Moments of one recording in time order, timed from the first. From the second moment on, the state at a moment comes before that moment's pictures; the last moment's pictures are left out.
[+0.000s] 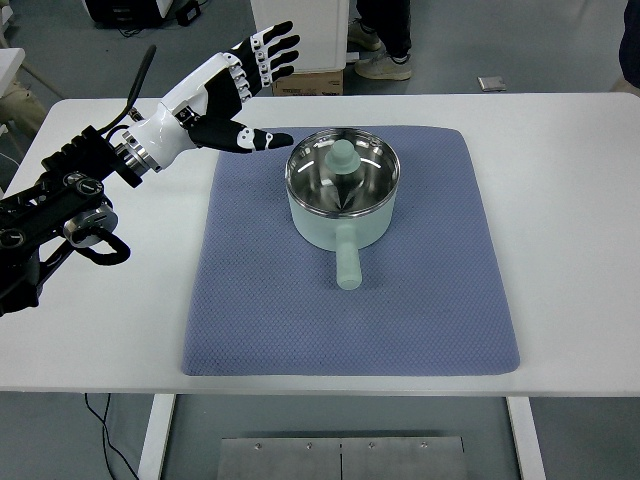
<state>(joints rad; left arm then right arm) -0.92 0.43 -0.53 -1.00 0.70 -0.30 -0.61 0.05 0.00 0.56 0.09 -0.45 -0.03 0.04</state>
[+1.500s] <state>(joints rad) -0.95 0.46 -0.42 -1.22 1.08 -0.36 -0.61 0.05 0.00 0.56 0.09 -0.45 -0.03 0.04</state>
